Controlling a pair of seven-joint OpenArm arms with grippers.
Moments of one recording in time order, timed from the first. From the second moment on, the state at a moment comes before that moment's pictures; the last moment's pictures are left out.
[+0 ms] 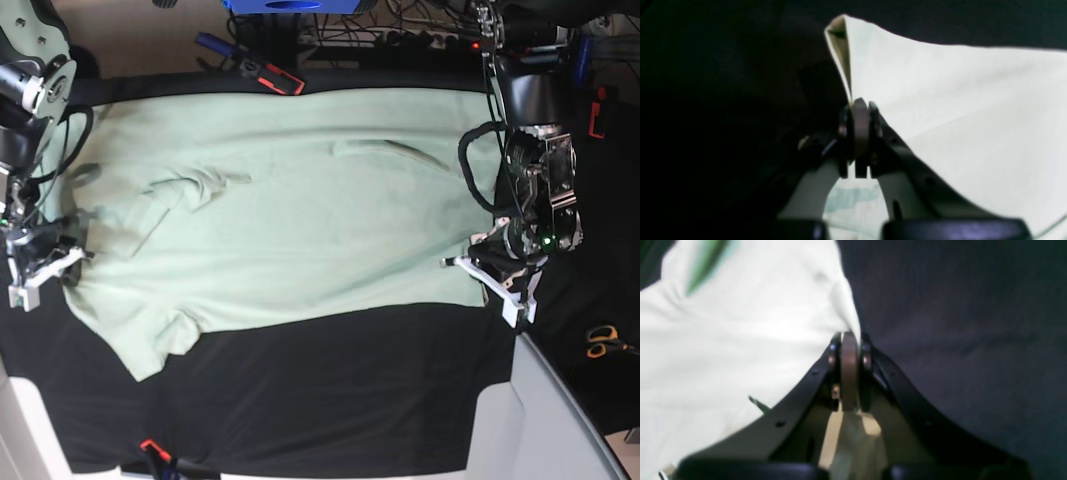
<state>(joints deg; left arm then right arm) -7.1 -12.2 -12.2 73.3 -14.5 -9.1 49.4 18.3 16.2 31.1 35.5 -4.9 34.4 -9.6</state>
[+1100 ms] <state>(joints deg) 1.0 -13.4 -12.1 78.6 -14.1 -9.1 50.2 15.3 16.1 31.1 38.8 -4.5 34.3 -19.2</state>
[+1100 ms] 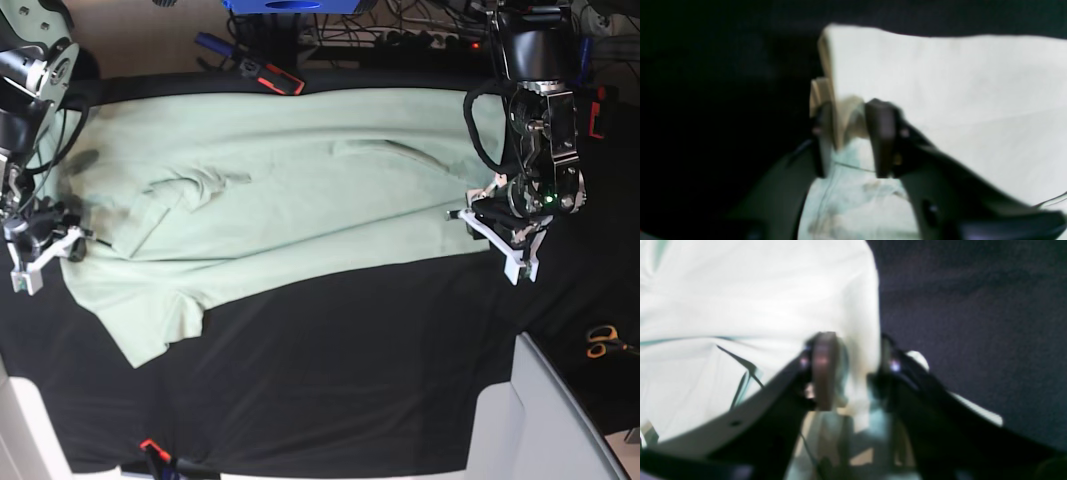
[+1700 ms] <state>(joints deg) -6.0 -12.7 -21.4 70.8 -14.4 -8.8 49.9 12.0 14.0 31.2 51.4 -4.4 34.3 -21.7</state>
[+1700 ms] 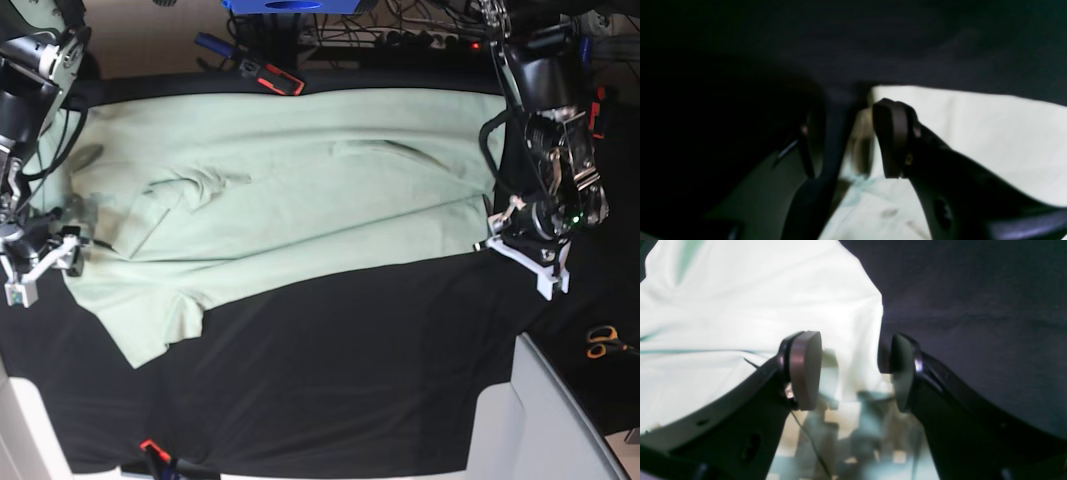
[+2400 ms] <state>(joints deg) -15.0 -12.0 -21.6 51.8 -14.3 -8.7 43.6 12.0 13.3 31.3 52.2 -4.7 34.2 -22.3</state>
